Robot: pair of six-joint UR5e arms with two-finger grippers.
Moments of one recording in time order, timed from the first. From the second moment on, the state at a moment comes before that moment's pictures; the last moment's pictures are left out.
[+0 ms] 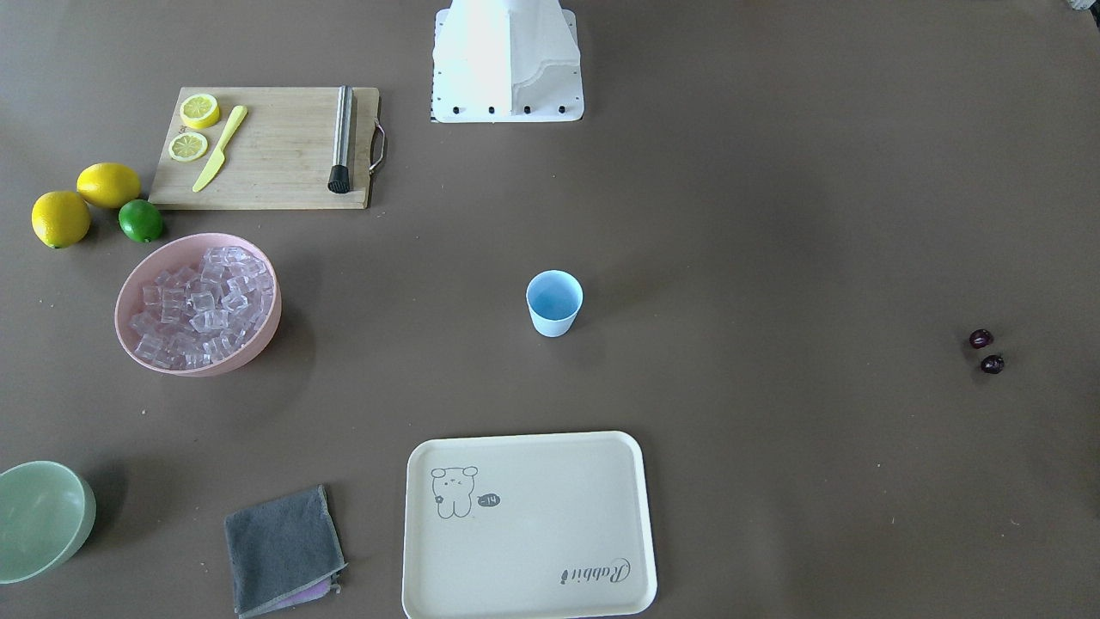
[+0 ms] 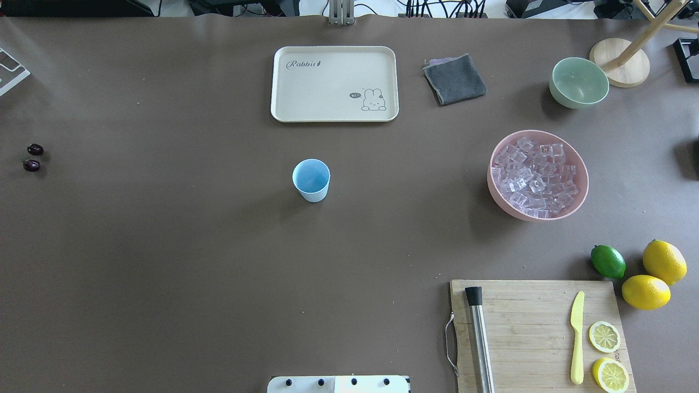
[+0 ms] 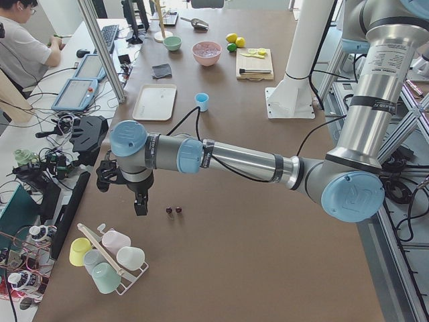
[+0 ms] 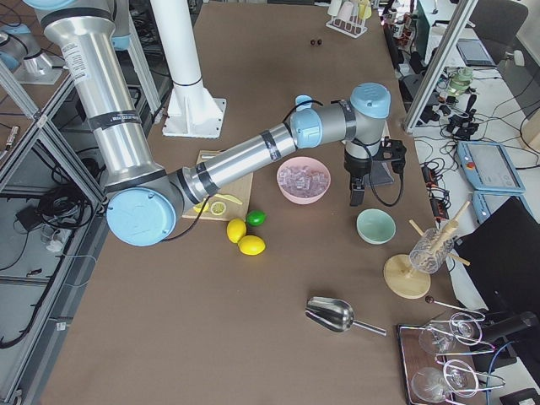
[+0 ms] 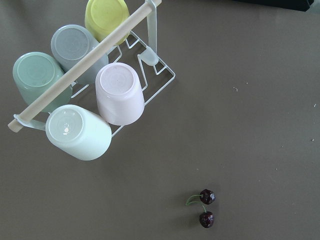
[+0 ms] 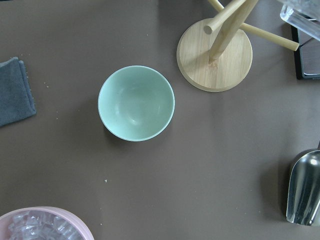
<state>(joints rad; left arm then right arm) -1.65 -1.81 -1.53 -1.49 -2.40 -0.17 1.46 -1.26 1.75 -1.81 2.31 0.32</state>
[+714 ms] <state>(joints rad) -1.65 -1.81 -1.59 -1.51 -2.41 -0.18 1.46 -1.28 1.77 -1.80 2.31 0.32</state>
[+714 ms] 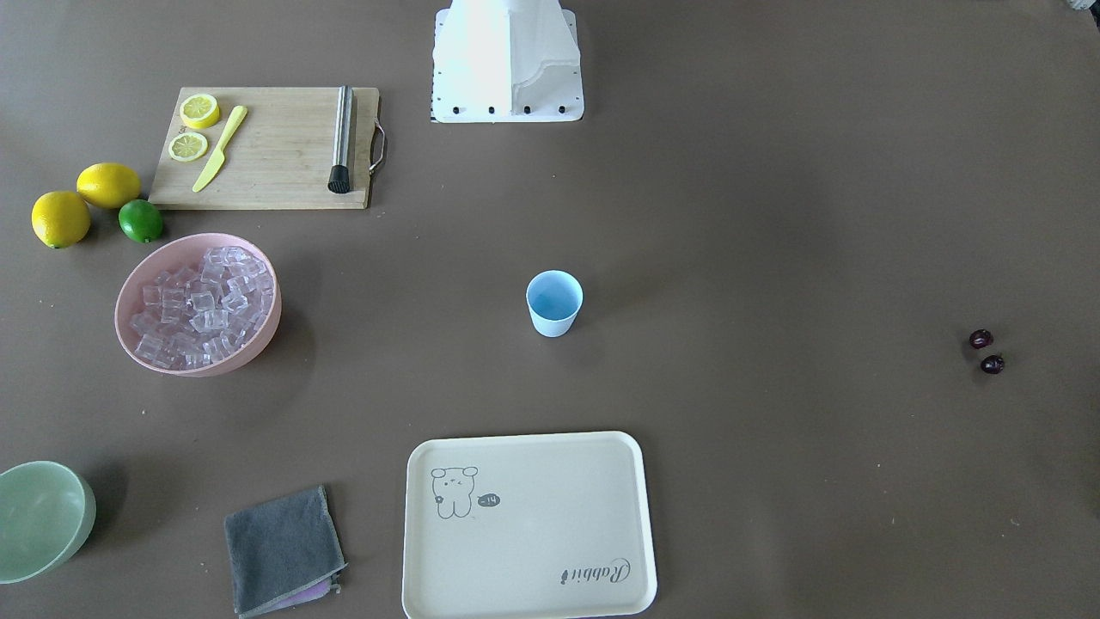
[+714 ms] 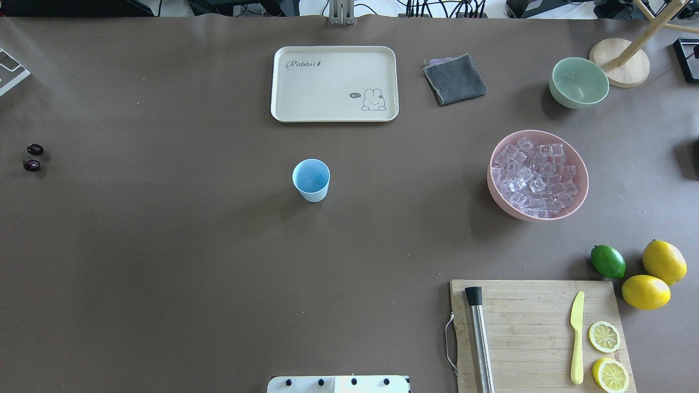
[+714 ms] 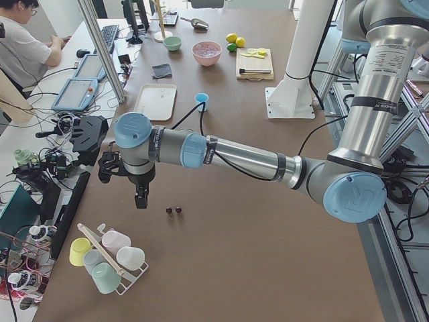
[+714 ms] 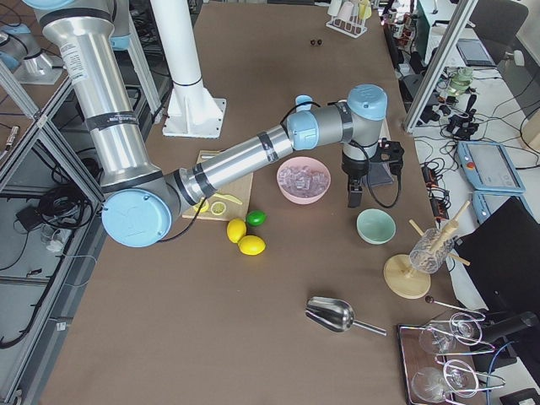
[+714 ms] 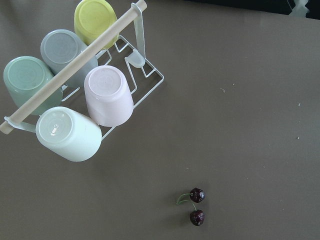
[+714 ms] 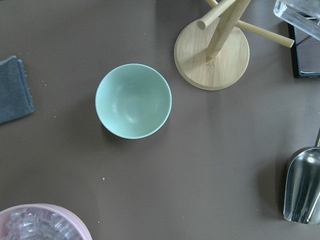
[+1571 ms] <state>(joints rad) -1.65 -1.75 -1.59 -1.57 -2.41 -0.21 1.47 -1.29 1.83 -1.80 2.32 0.33</state>
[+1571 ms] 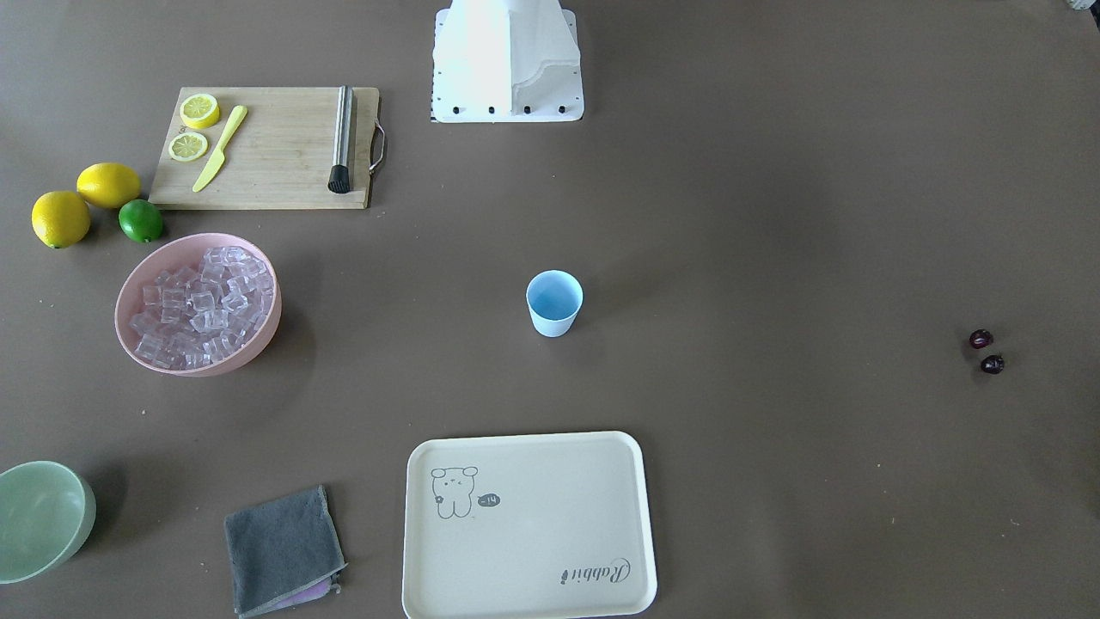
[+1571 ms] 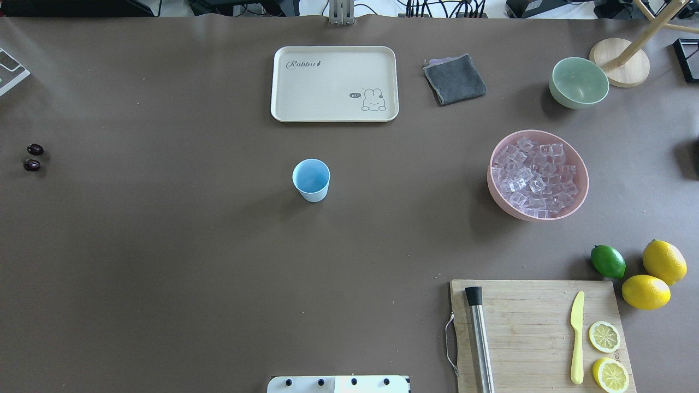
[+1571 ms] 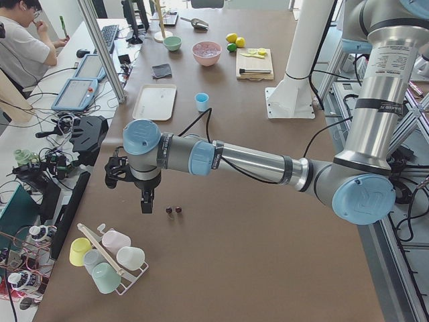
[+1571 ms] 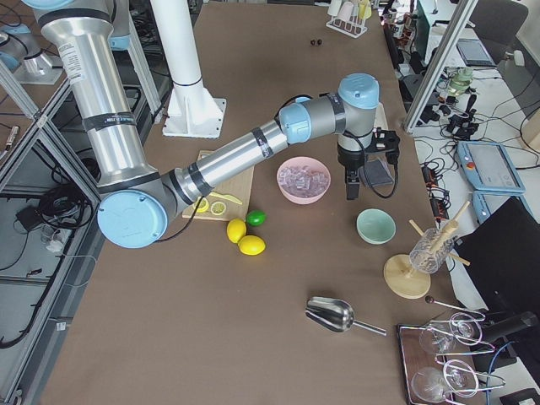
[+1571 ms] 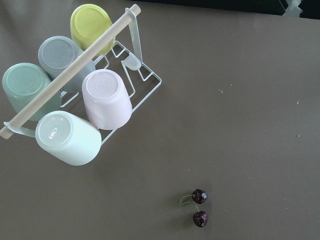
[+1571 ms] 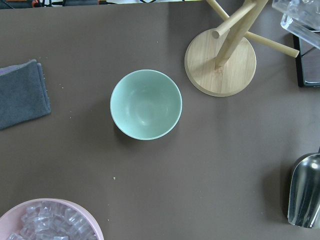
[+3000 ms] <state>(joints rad) -1.65 -1.71 -1.65 -1.76 -2.40 -0.21 1.05 -1.22 1.85 -1.67 2.22 0.44</state>
